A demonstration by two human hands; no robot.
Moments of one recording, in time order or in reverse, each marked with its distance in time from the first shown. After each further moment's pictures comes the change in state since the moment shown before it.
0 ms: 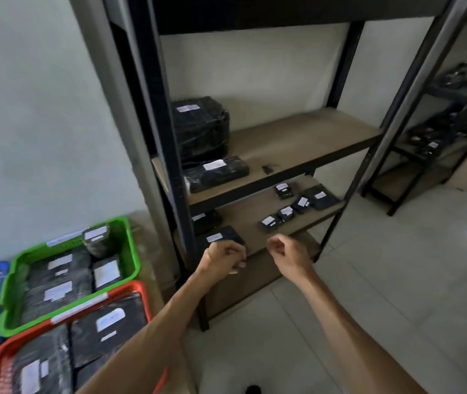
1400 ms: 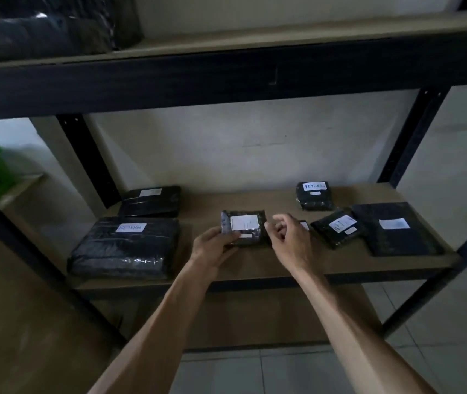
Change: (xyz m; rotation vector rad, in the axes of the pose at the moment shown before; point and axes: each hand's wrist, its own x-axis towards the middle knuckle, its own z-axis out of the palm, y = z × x) left_hand 0.436 -0.155 0.236 -0.826 0.666 -0.121; right_hand 0.417 0.349 0.115 0.163 -0.076 -0.397
